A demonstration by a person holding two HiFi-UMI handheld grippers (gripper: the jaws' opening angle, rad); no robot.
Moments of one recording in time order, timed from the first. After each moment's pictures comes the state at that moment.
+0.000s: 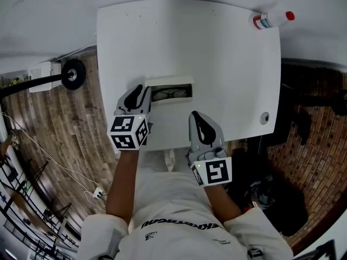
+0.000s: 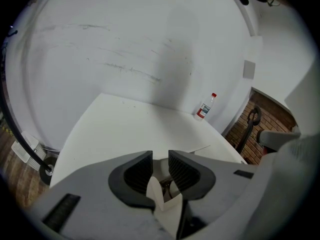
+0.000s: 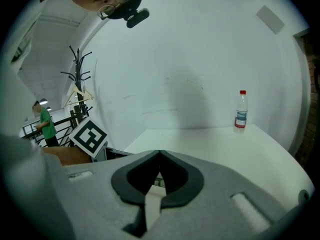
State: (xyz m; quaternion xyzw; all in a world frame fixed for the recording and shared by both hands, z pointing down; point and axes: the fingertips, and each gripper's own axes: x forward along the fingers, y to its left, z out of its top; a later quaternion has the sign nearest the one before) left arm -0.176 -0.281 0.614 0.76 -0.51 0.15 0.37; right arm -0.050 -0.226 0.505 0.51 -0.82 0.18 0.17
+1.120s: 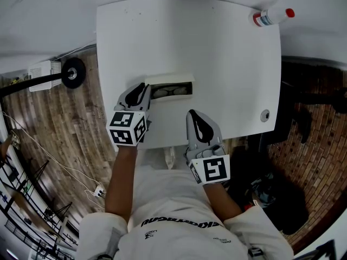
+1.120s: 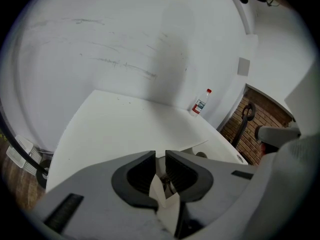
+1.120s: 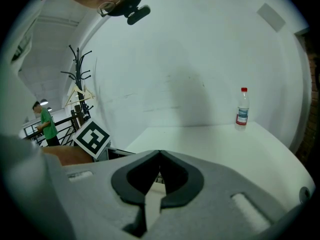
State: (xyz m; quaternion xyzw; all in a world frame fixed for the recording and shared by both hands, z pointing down) left arm -0.171 -0.276 0.623 0.78 -0.47 0.17 0.37; right arm -0.056 -0.220 0.511 0.51 -0.82 0.19 0.17
